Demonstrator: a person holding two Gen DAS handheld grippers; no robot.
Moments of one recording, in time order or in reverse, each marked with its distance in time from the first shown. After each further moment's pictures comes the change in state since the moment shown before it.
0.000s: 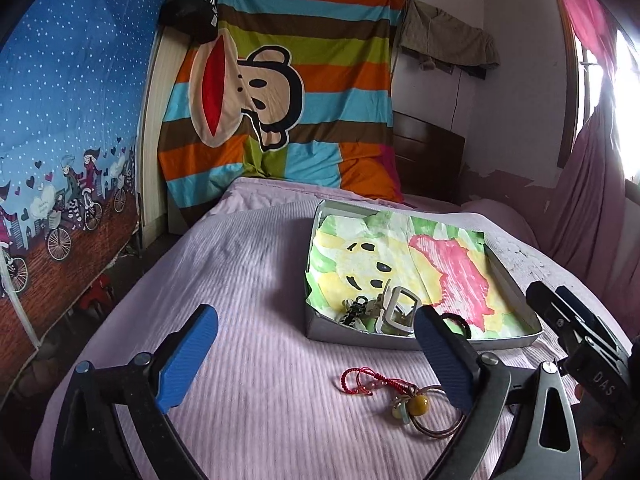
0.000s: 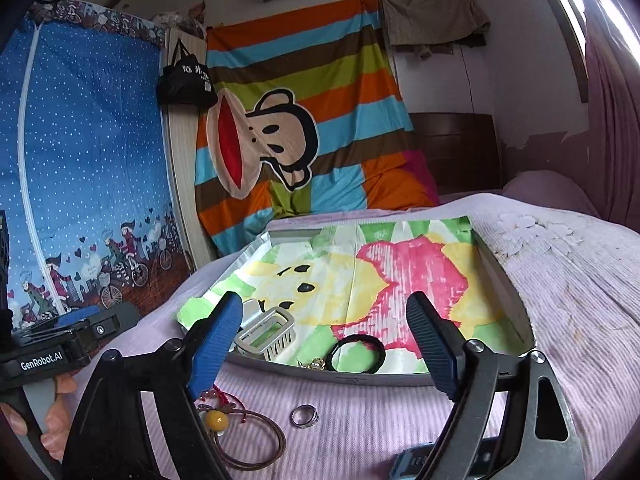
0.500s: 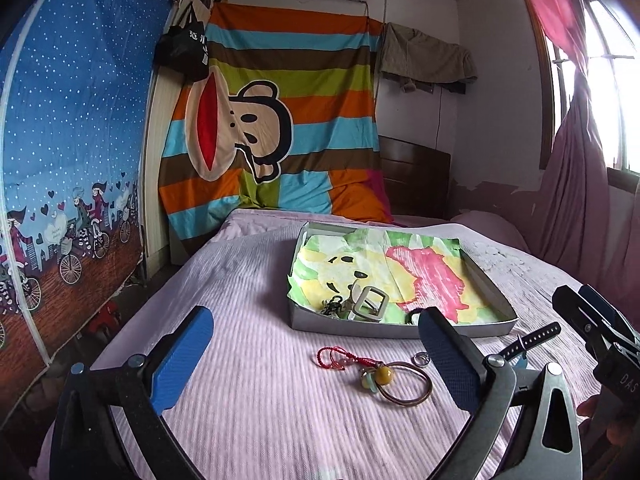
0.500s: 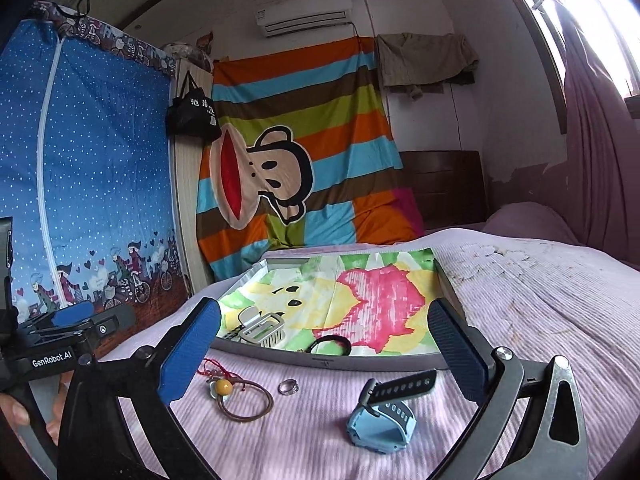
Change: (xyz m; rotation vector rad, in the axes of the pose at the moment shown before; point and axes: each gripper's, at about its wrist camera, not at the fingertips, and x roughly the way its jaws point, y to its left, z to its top) left arm -0.056 -0.024 -0.023 0.061 -0.108 -0.007; right arm -0.094 -0.018 -0.006 -0.026 -0.120 -0.026
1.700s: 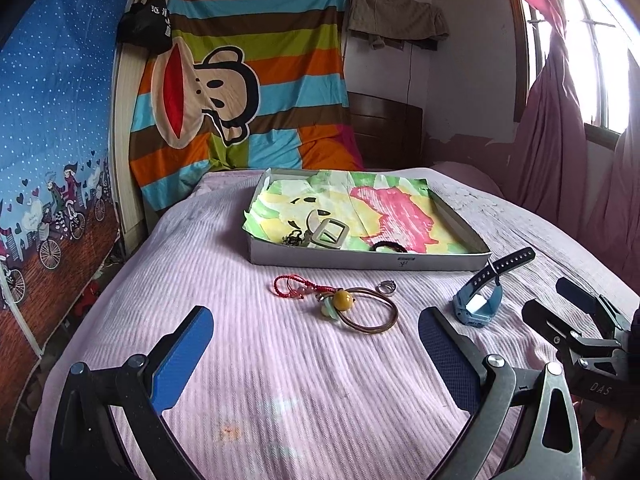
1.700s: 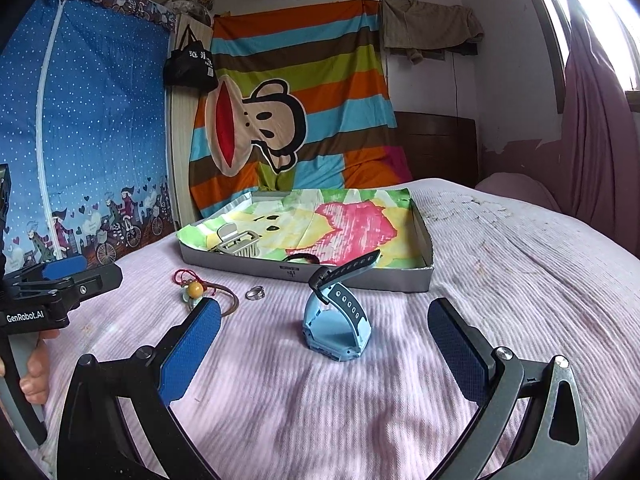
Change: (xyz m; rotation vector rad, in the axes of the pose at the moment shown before) left arm -0.003 -0.021 -0.035 0.075 0.168 -0.090; right arm -0.019 -0.033 -0.043 -0.055 0.175 -0.025
